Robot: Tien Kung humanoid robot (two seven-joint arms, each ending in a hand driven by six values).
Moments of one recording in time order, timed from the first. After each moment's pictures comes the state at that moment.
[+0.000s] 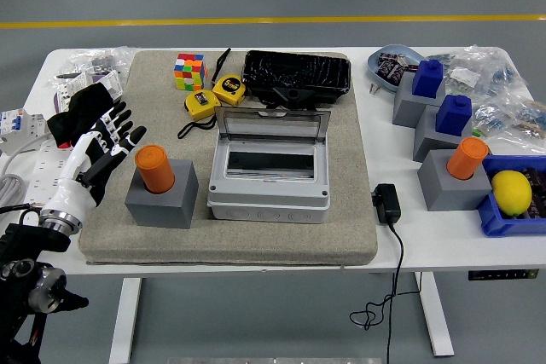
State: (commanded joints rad) left arm 0.01 0.04 -1.53 -1.42 1.29 -0.15 -0.05; right arm 0.12 -0.15 0.88 0.21 -1.10 -0.31 -0.21
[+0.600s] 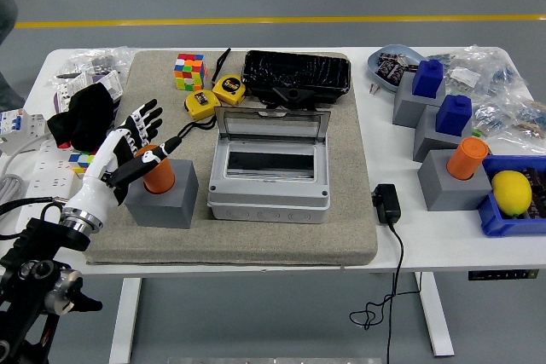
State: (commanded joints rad) left arm 0.00 0.05 -1.44 -1.46 1.27 -0.10 -0.07; right arm 0.13 -0.15 0.87 0.21 -1.10 -0.31 -0.21
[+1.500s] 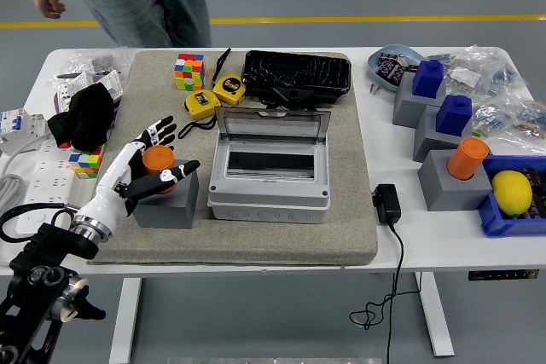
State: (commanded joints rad) left arm 0.01 0.06 -1.39 -1.45 1.34 -0.12 -0.05; right arm 0.13 -0.15 0.87 0.21 -1.10 -0.31 -0.20
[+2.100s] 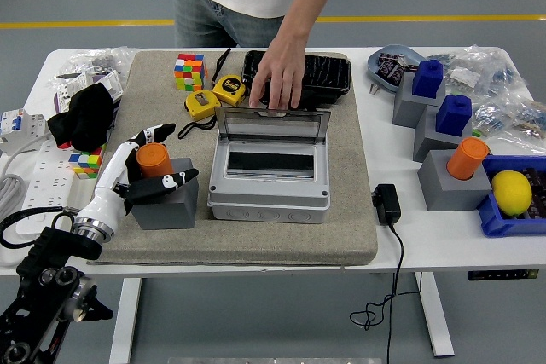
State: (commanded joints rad) left arm 0.00 0.06 -1.35 -1.41 1.34 0.03 -0.08; right arm 0.13 -0.15 0.87 0.22 -1.09 -0.31 -0.20
